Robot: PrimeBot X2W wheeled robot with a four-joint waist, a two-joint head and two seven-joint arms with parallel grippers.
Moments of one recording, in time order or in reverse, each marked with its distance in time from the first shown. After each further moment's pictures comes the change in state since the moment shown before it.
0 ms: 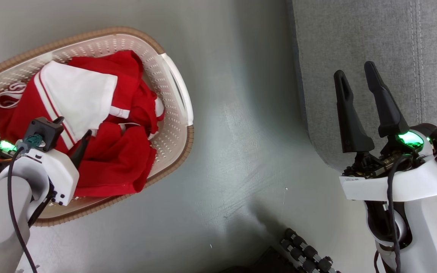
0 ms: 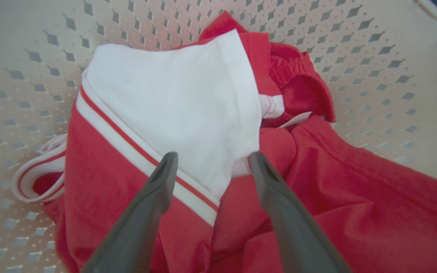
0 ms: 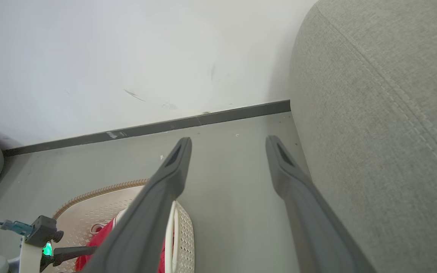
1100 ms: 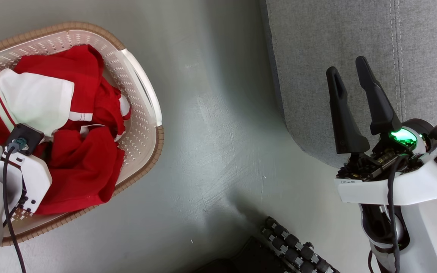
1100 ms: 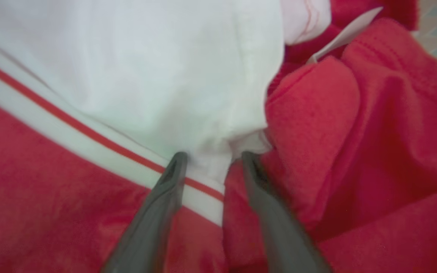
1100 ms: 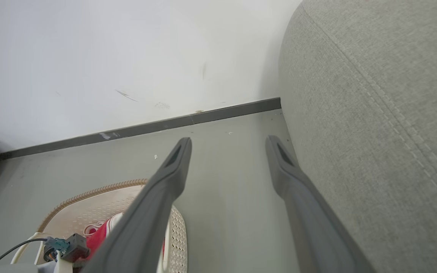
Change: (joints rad) left arm -0.061 0.056 -0.066 0.163 0.109 0.024 0.051; right arm -0.009 0.002 0.042 -0.044 0.052 0.000 0.000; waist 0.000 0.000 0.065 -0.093
